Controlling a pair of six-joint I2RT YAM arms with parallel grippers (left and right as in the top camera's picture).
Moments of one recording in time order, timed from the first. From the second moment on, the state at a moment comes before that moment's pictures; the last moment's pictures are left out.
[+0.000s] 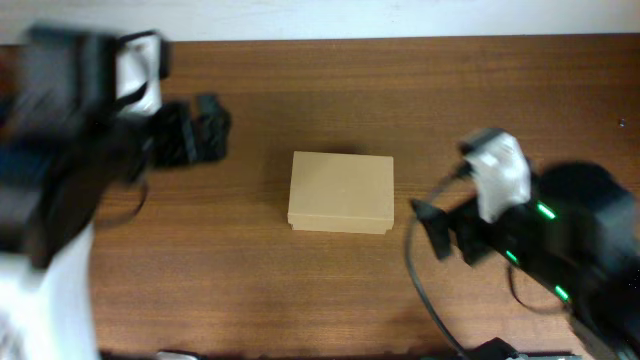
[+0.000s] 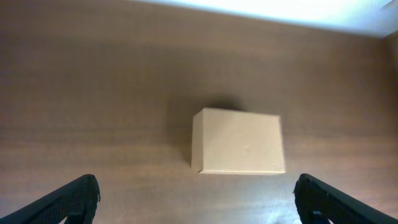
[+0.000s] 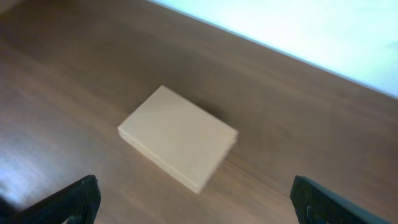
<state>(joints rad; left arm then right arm) -0.17 1.54 2.40 -1.68 0.13 -0.27 0.45 0.98 1.55 -1.18 -0.04 -0.06</state>
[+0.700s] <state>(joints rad) -0.17 0.59 1.54 -1.45 0.10 -0.25 0.43 0.41 1.40 -1.40 -0.04 -0.09</state>
